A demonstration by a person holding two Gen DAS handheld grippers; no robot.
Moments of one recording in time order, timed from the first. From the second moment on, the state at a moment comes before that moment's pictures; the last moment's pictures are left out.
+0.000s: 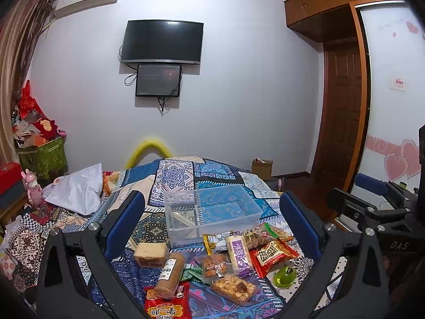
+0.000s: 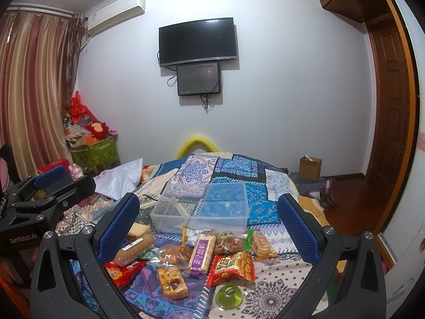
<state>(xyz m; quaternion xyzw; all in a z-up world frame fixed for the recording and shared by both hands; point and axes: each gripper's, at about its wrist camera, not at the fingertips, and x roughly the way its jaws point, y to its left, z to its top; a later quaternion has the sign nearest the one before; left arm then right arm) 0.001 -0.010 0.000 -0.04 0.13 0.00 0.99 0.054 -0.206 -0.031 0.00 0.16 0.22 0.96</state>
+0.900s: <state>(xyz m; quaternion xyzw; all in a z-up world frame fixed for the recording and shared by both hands) 0.018 -0.003 -0.021 -0.05 0.17 -0.01 0.98 0.064 -0.207 -0.046 0.00 0.18 0.21 0.96</state>
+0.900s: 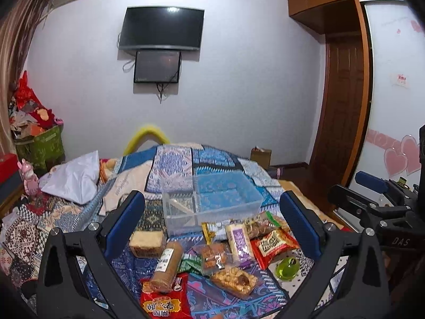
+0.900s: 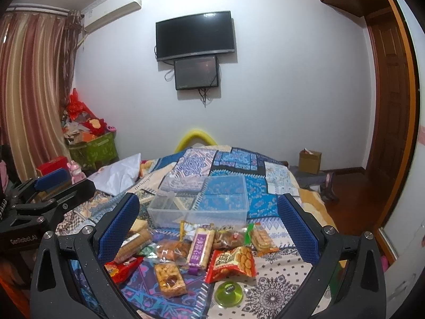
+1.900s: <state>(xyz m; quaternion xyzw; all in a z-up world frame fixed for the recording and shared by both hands) 0.063 0.060 -0.210 -0.11 0.45 0.04 0.88 0.105 -0.218 -0.184 -0.02 0.41 0.20 0.89</state>
